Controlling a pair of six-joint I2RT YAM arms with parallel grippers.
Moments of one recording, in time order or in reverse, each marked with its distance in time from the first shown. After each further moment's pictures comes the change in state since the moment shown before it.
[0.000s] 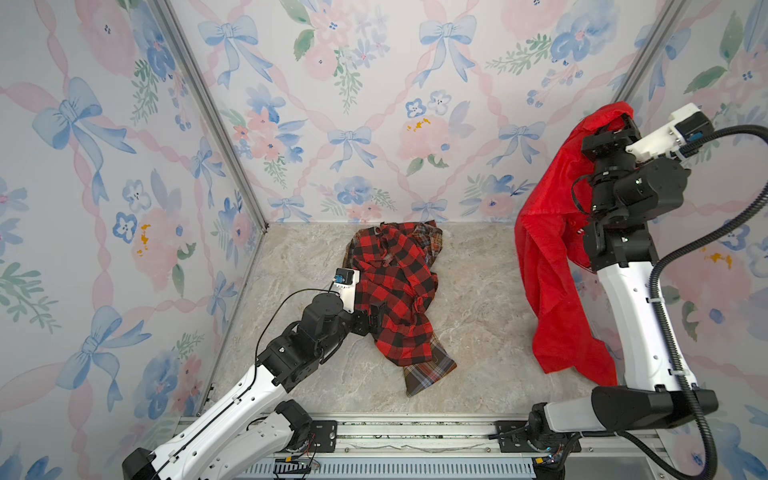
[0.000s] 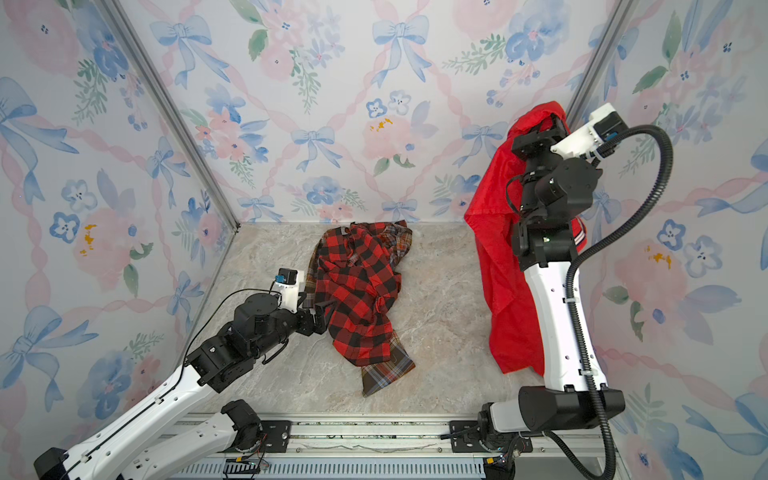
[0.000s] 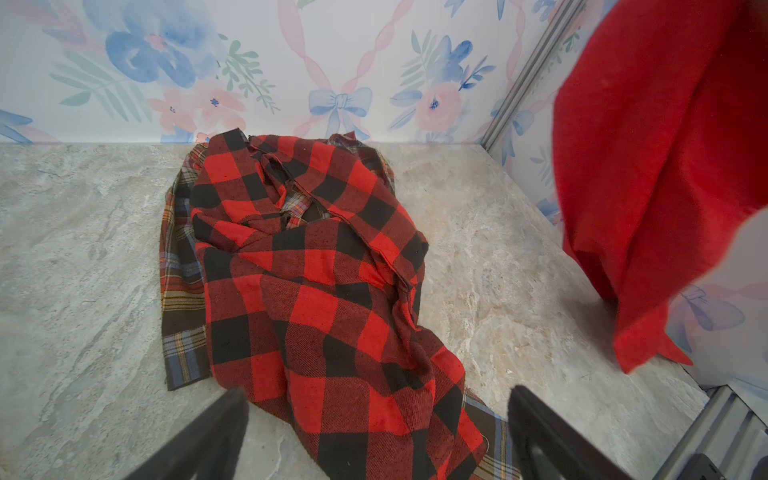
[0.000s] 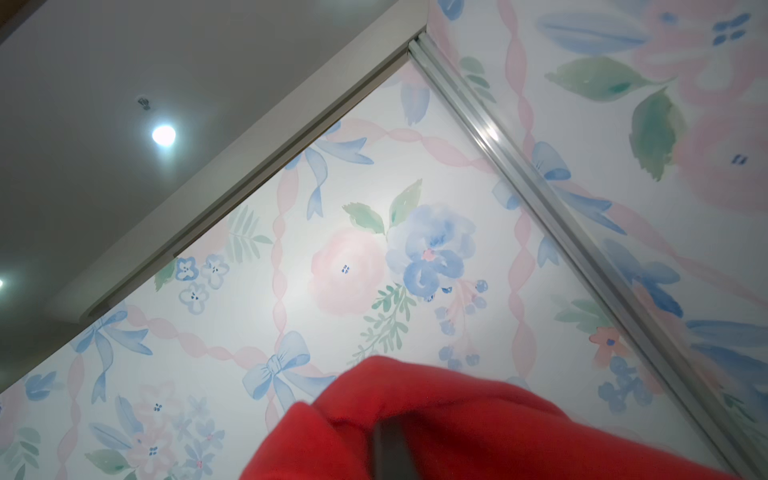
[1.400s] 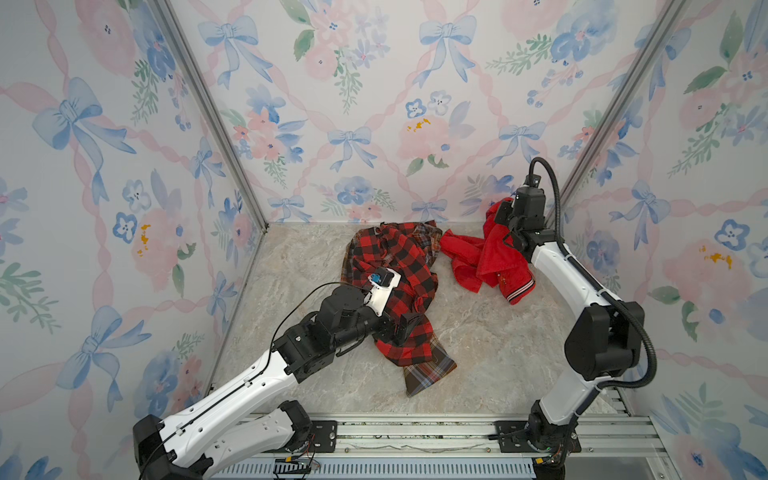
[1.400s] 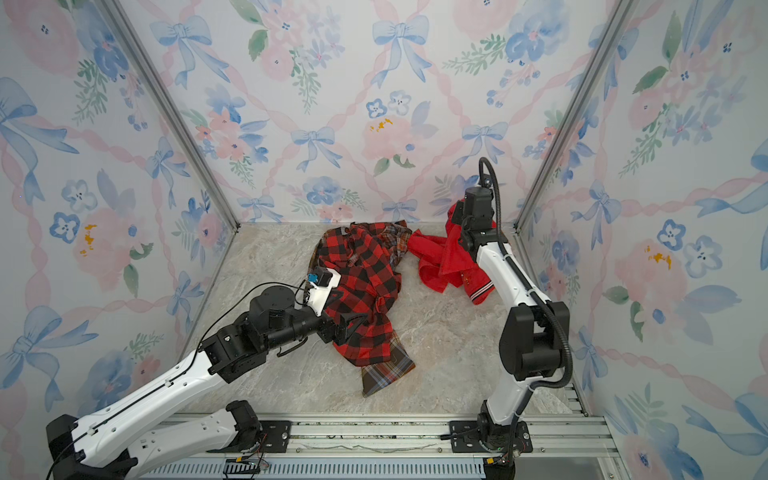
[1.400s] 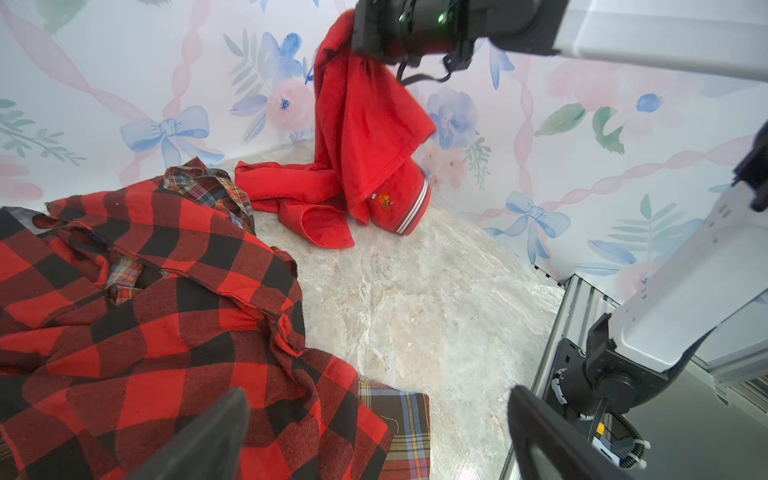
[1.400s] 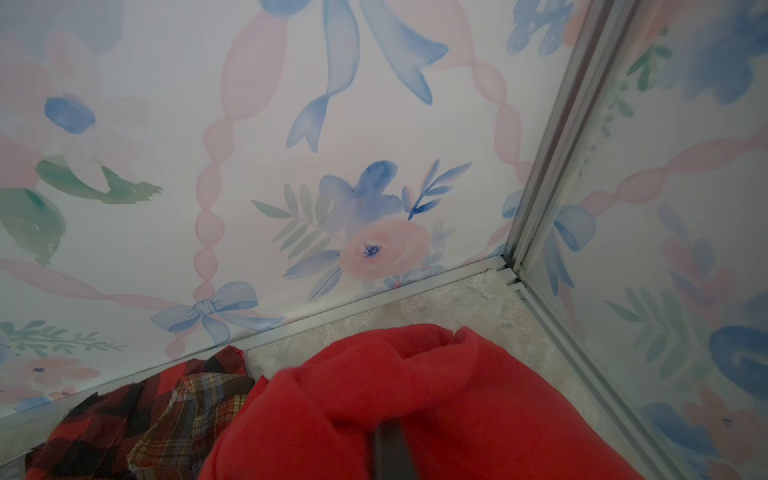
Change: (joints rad) left arm -0.158 0.122 0.137 0.060 0.207 0.131; right arm 0.084 0.363 -0.244 -0.320 0.093 -0.303
